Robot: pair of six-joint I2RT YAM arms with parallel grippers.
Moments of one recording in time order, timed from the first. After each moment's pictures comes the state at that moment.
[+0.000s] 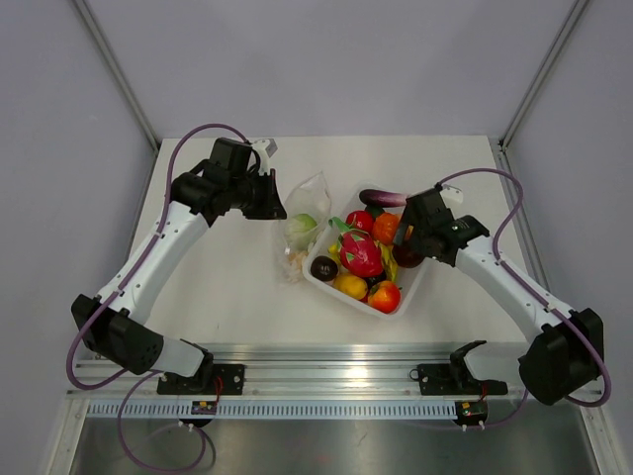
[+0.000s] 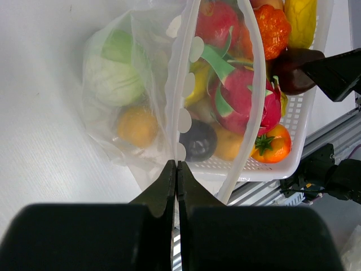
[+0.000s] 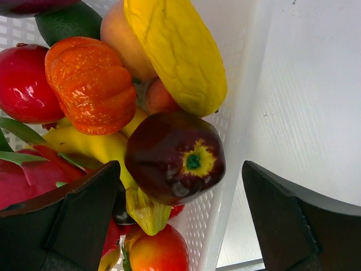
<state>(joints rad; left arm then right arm) -0.44 1.41 1.50 -0.89 0.28 -0.36 0.45 1.26 1.03 -0.76 0.39 0.74</state>
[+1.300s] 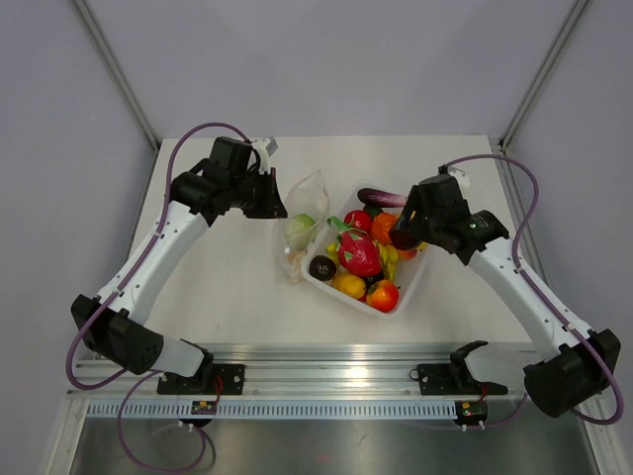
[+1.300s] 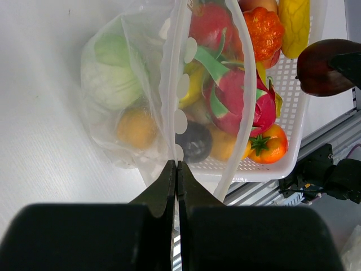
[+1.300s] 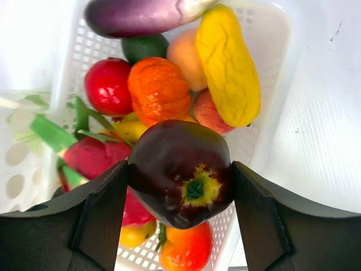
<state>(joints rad) -0.44 1.42 1.51 -0.89 0.28 -0.36 0.44 1.19 1.12 -0.74 0.28 0.69</state>
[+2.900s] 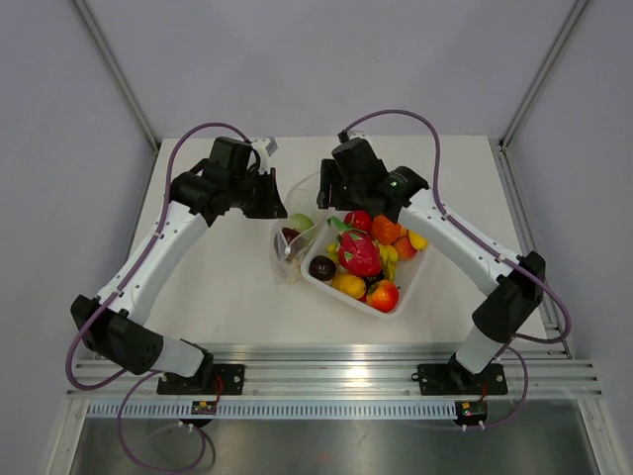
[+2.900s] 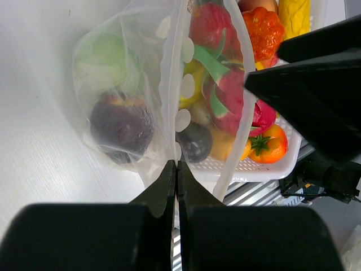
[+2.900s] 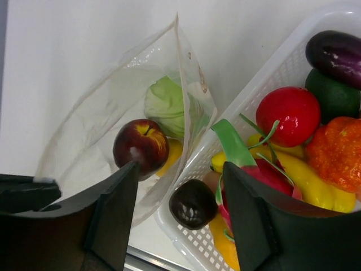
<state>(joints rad) -0.44 1.41 1.51 -0.89 0.28 -0.36 0.74 1.66 1.71 -0.74 0.20 0.60</state>
